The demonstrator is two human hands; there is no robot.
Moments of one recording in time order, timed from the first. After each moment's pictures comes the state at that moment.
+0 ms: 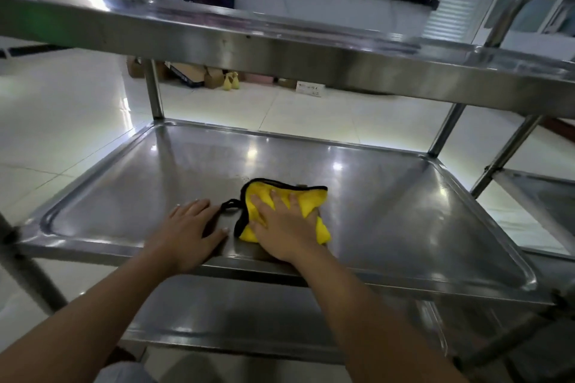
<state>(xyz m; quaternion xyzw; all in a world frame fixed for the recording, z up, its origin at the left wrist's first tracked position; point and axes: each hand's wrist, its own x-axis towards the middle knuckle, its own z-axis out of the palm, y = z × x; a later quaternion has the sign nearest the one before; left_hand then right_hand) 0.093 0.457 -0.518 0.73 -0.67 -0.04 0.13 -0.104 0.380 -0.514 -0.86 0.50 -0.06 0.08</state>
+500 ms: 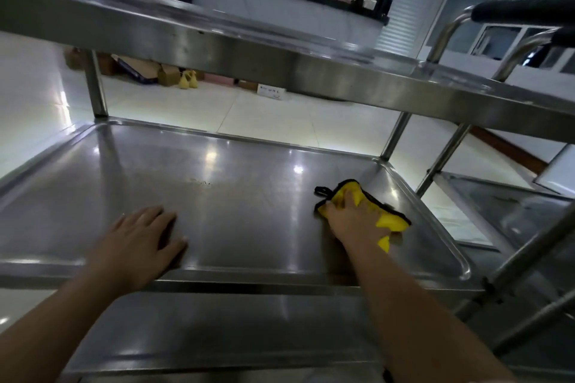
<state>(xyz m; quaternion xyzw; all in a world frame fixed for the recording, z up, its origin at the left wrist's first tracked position) 0.085 0.453 -0.522 0.74 -0.67 -0.01 0.10 -0.270 0.322 -0.487 -0.58 0.80 -0.11 0.06</state>
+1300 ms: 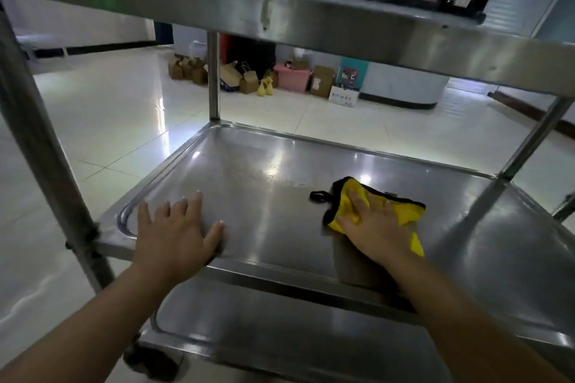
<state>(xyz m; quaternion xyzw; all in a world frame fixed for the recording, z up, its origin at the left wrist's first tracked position) 0.191 0.499 -0.520 0.84 -0.54 0.04 0.08 -0.112 0.338 -0.510 -0.77 0.63 -0.06 0.05</state>
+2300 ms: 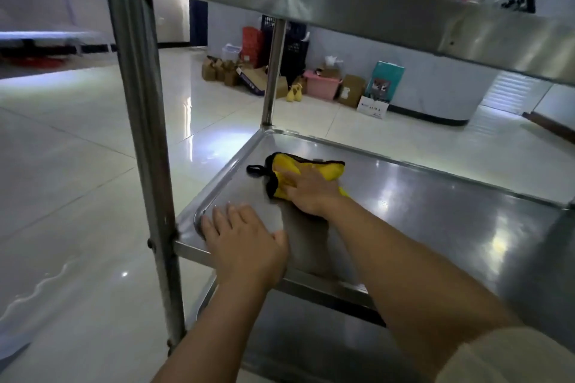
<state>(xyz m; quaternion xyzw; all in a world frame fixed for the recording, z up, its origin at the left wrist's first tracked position) 0.179 0.502 -0.514 0.89 -0.42 0.00 0.19 0.126 0.324 -0.492 -0.90 0.42 0.01 0.07</state>
